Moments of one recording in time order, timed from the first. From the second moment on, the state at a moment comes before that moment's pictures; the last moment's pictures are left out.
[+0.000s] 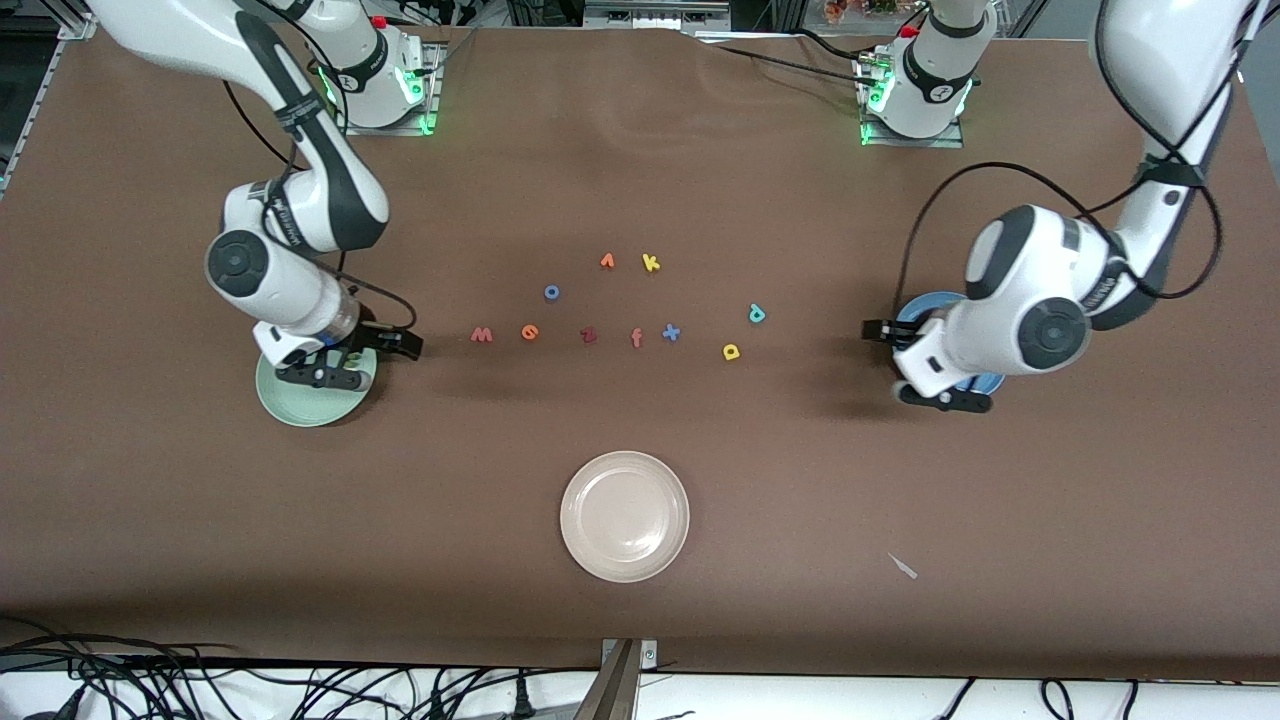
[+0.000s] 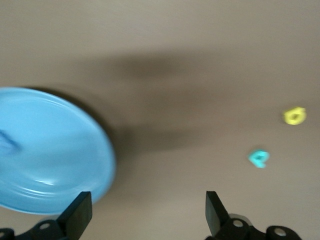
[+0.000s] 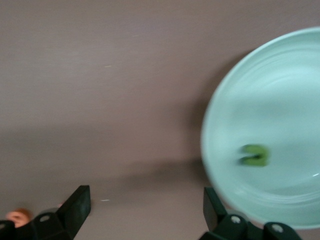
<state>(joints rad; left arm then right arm) 0.28 0.45 -0.58 -1.85 0.07 1.91 -0.25 0.01 0.35 0.25 -2.12 -0.02 2.44 0.44</state>
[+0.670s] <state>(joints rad) 0.13 0.53 -0.68 -2.11 0.07 2.40 -0.66 0.23 0.44 0.26 -2.07 -0.02 2.51 0.97</state>
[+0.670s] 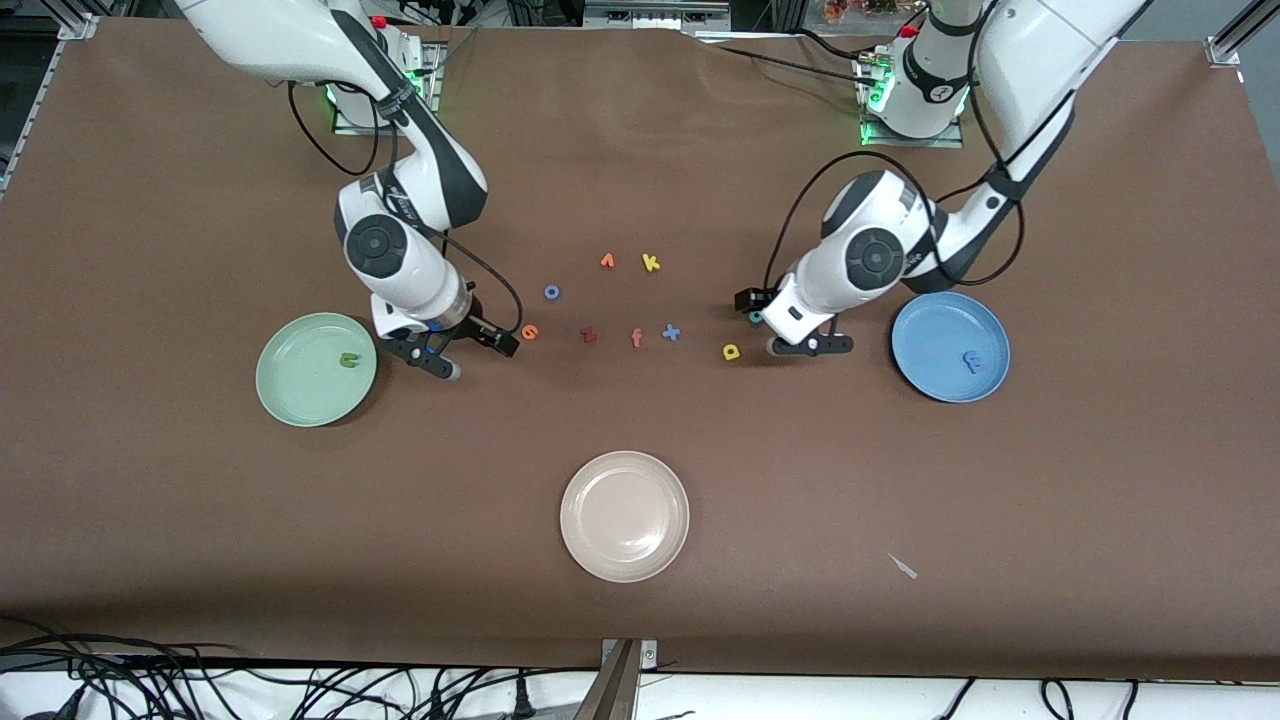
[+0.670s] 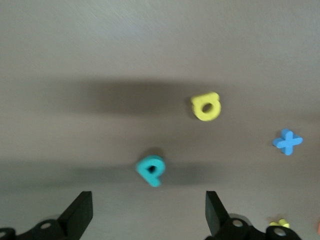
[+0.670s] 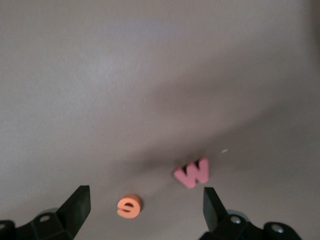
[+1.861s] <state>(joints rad) 0.09 0.60 -0.65 -2.14 0.36 2.51 -0.88 0.33 0.57 0.26 -2.00 -0.23 2.53 1.33</state>
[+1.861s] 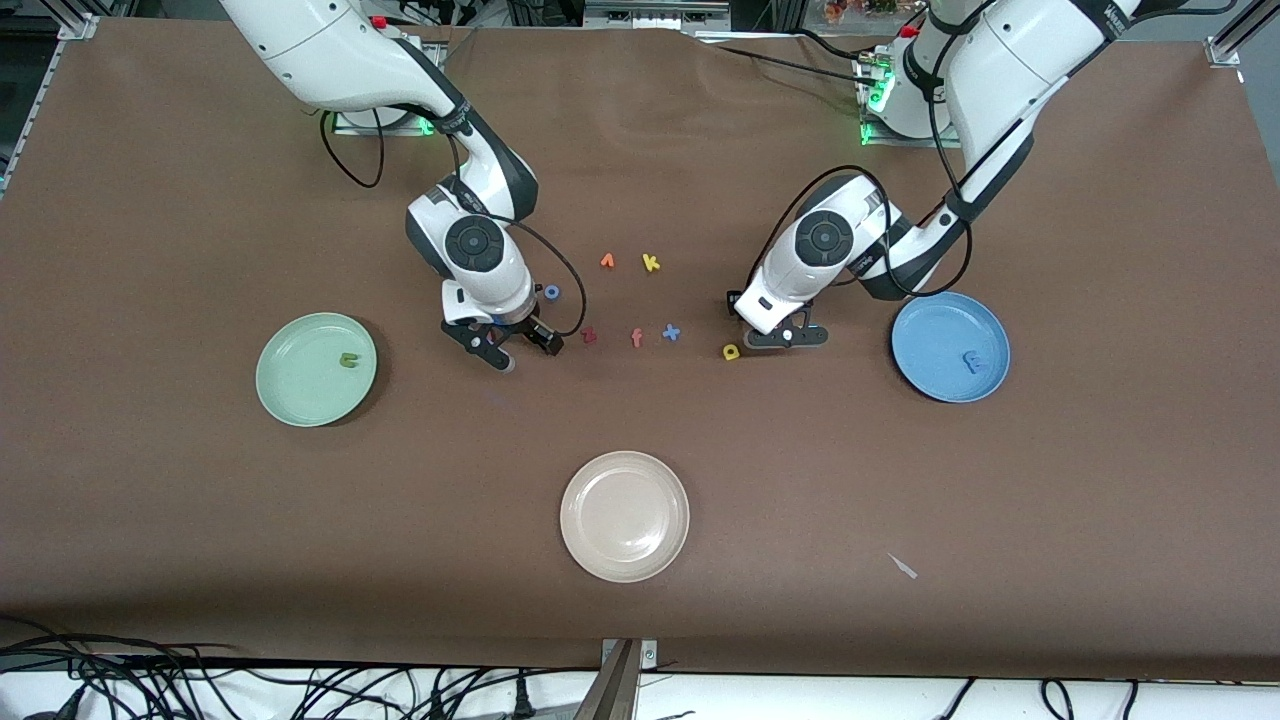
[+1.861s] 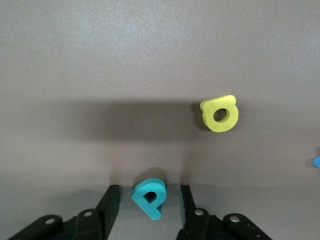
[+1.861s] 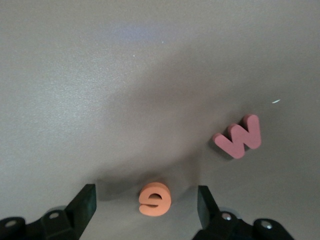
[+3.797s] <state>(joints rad) 0.70 0.55 -0.78 -1.97 0.36 2.06 -0.17 0.23 0.51 0.23 -1.89 -0.24 2.28 1.03</state>
